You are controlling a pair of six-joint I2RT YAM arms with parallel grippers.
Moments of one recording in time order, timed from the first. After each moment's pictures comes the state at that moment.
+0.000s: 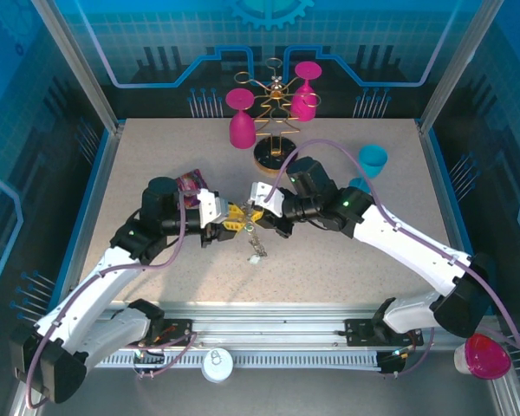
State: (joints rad) left arm -0.39 0.95 0.78 -0.25 0.87 0.45; right arm 0.80 1.36 1.26 -0.58 -0.42 -0.47
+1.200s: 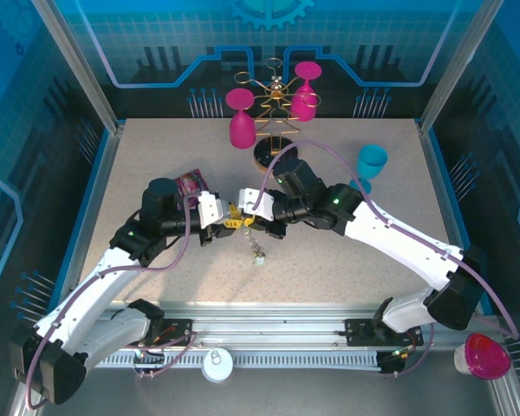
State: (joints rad) left arm -0.39 0.94 0.78 -0.27 0.78 0.52; right arm 0.86 1.42 1.35 -0.66 -0.36 -0.56
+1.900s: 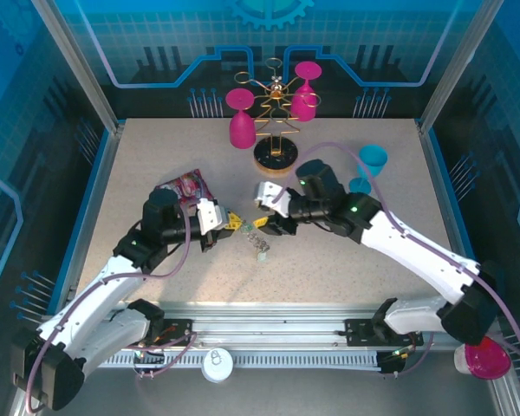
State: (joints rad) left arm -0.39 0.89 0.62 -0.10 0.75 0.43; right arm 0.75 1.26 1.14 -0.46 -0.45 -0.44
